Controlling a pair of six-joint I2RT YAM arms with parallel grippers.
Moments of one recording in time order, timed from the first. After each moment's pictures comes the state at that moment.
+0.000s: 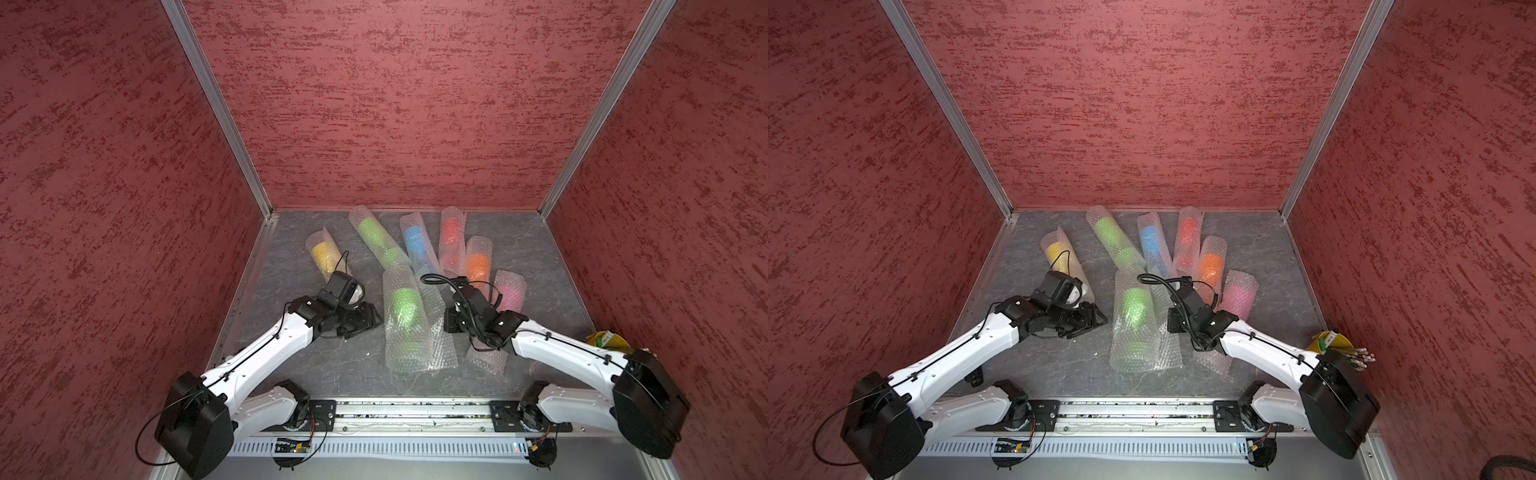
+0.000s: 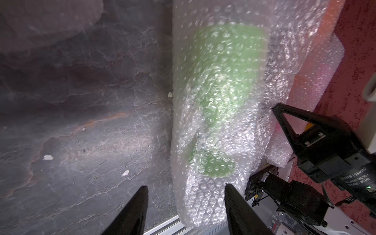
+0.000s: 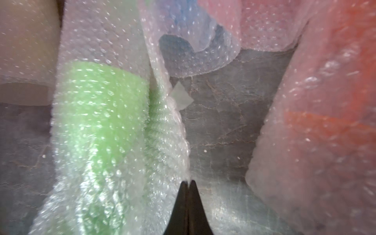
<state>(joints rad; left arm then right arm) -0.56 1.13 0.81 -0.69 0.34 -0.79 0.72 1.20 0.63 -0.28 0.03 0.65</state>
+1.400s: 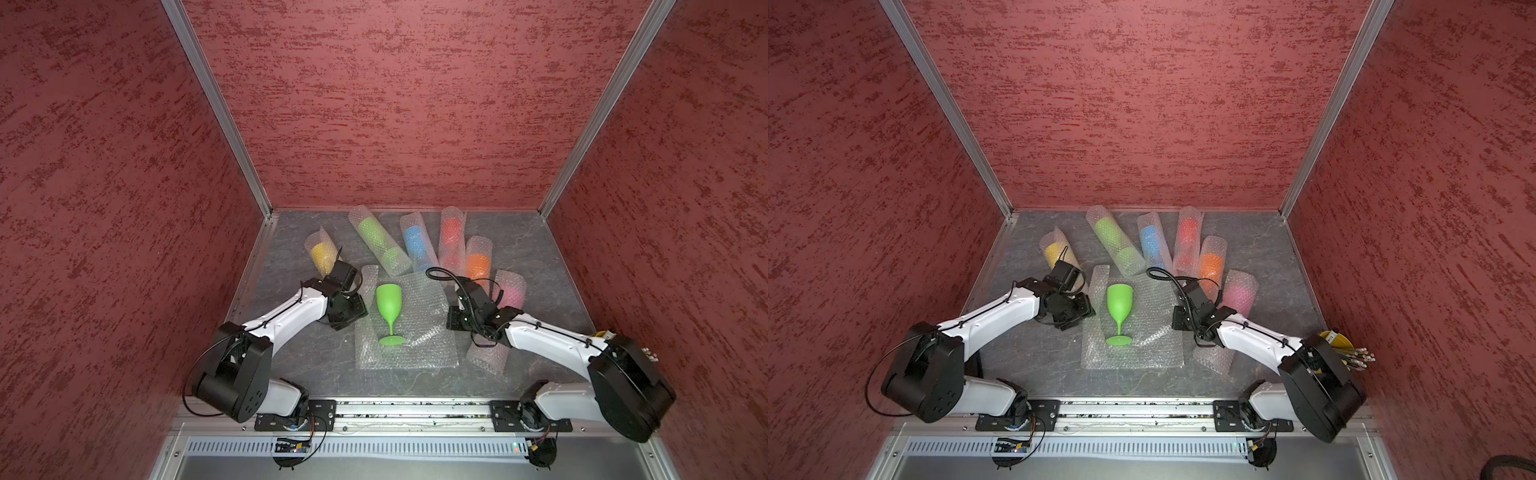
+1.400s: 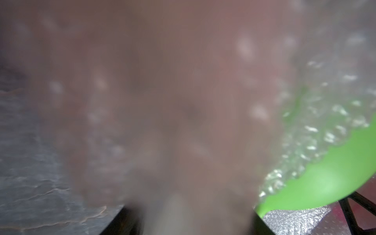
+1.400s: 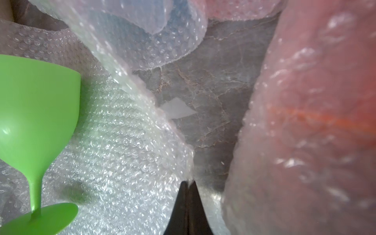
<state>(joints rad) -0.39 1.40 0.83 -0.72 0.16 -0.83 0.61 1.32 0.60 -0.23 0.00 0.67</state>
